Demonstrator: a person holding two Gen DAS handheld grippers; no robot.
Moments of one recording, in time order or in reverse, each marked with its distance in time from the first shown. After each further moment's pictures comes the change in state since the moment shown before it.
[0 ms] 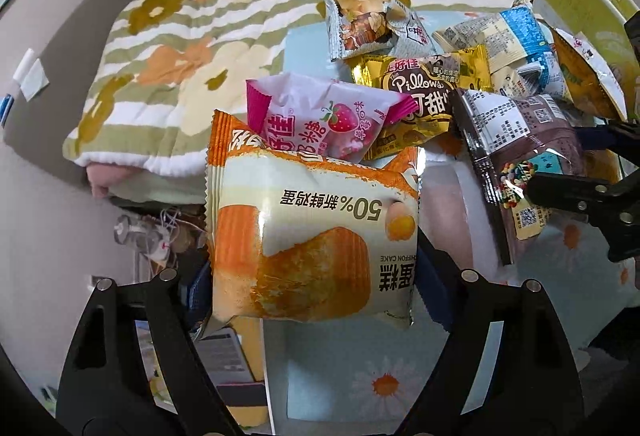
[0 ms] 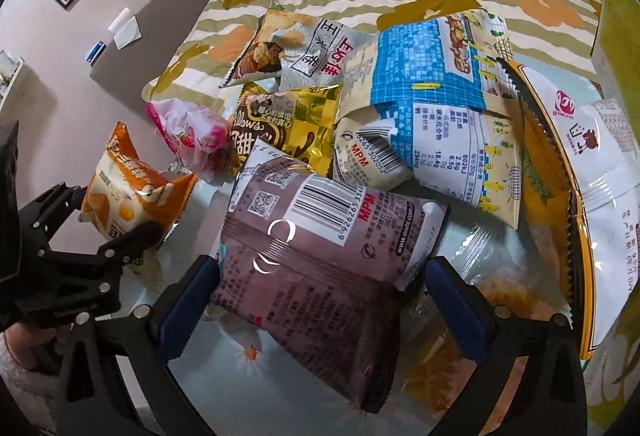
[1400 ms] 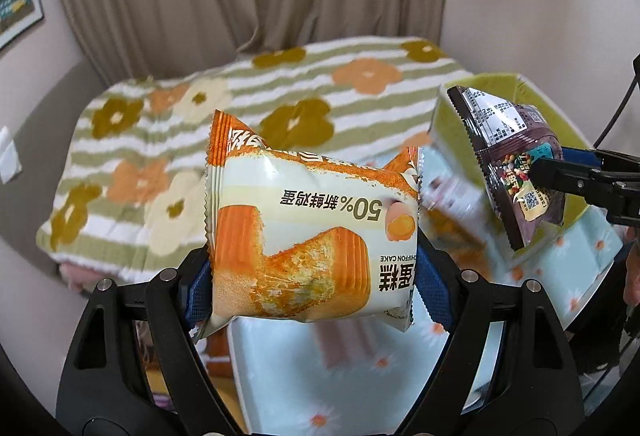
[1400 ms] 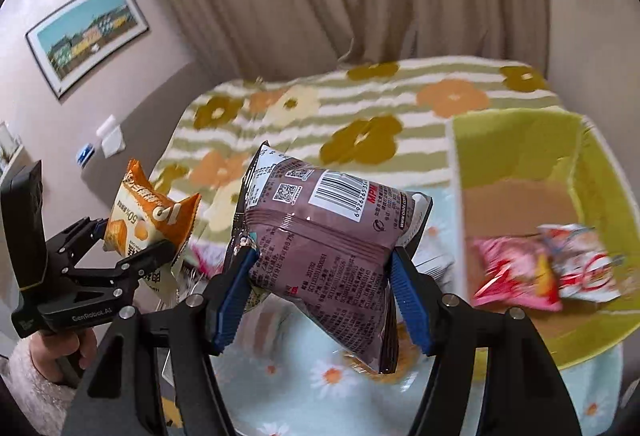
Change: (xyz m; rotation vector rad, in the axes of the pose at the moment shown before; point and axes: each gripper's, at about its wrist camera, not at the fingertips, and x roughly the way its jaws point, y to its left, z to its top) left arm -0.155 -0.037 0.084 0.085 -0.360 -0.216; right arm -0.219 -0.007 0.003 0.146 -0.400 -0.164
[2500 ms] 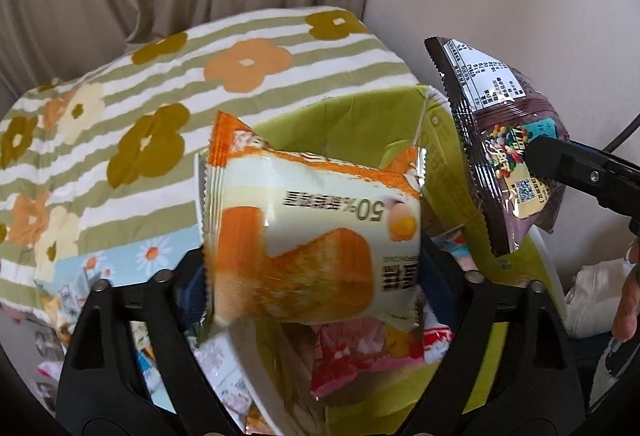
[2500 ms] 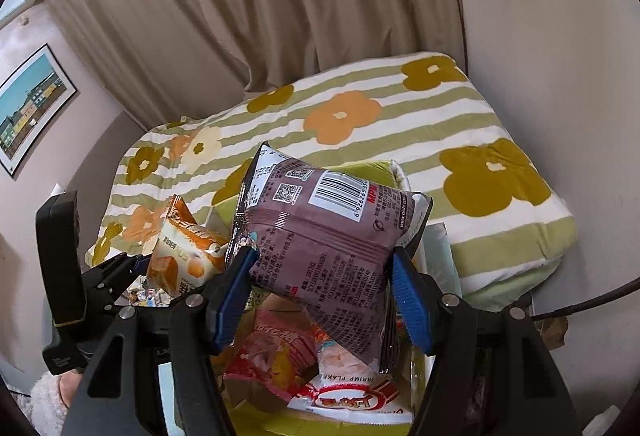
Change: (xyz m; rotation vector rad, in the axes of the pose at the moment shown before) left arm 0.179 -0.265 0.141 0.037 0.165 -0.207; right arm -0.034 -0.252 0.088 0.147 0.006 -0.118
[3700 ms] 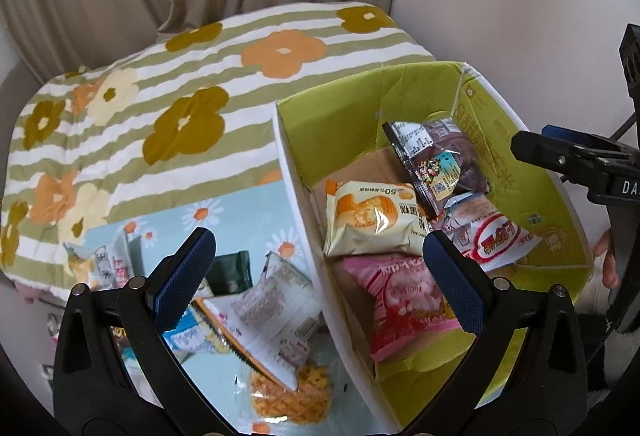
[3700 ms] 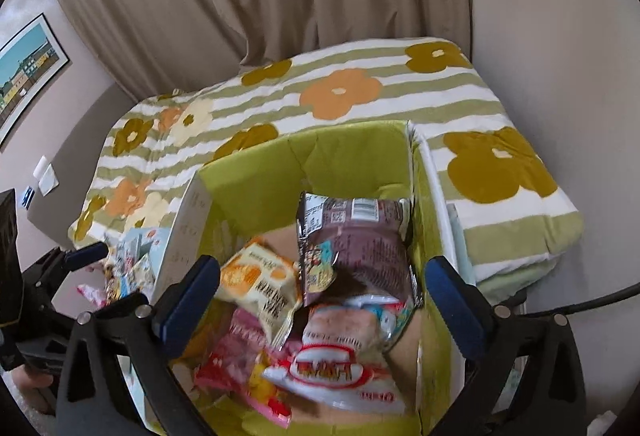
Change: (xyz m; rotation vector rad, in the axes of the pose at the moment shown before) left arm -0.040 0.043 -0.051 -0.039 -0.007 0.089; right arm 0.029 0.015 -0.021 -0.080 0.057 -0.039
